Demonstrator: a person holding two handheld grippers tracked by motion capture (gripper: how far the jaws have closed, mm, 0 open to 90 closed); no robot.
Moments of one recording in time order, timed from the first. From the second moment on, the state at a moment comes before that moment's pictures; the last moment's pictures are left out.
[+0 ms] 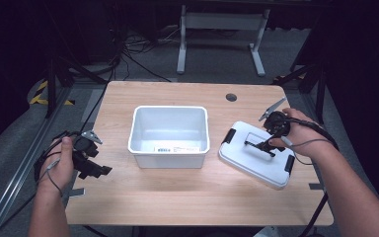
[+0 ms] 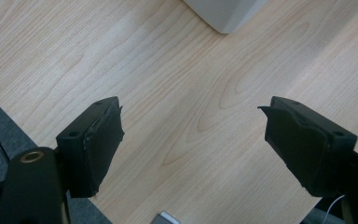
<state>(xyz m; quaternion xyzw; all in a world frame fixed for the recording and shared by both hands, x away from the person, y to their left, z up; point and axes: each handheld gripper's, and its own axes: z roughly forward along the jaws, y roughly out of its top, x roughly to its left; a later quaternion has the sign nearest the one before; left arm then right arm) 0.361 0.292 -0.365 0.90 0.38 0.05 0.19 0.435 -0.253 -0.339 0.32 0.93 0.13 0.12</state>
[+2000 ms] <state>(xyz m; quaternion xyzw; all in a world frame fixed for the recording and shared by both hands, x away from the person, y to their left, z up) 0.367 0.292 -0.369 0.91 0.38 0.04 0.19 0.442 -0.253 -0.307 0.25 0.96 0.06 0.13</state>
